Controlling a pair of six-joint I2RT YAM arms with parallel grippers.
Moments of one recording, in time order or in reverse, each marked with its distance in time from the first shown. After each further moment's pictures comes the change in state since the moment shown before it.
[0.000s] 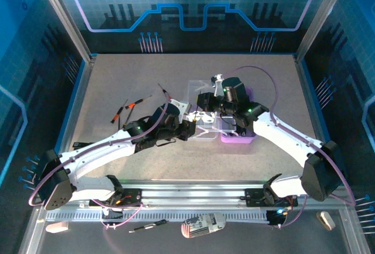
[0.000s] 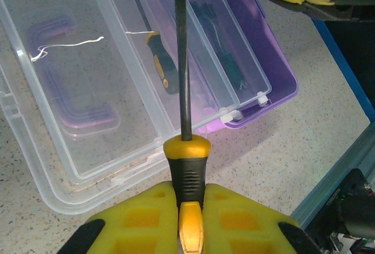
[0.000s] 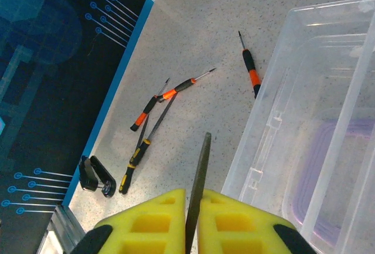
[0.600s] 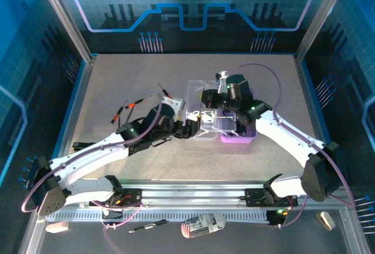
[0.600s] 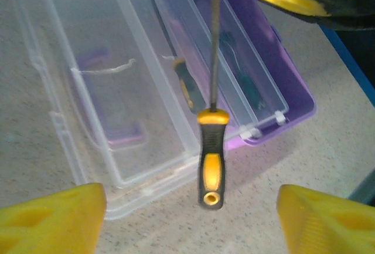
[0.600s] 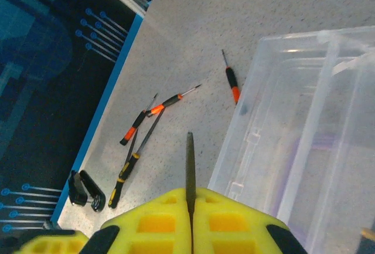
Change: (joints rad) left arm -0.004 -0.114 -0.017 -0.030 -0.191 0.038; right arm -0.061 -0.014 0.020 -0.026 0.012 -0.031
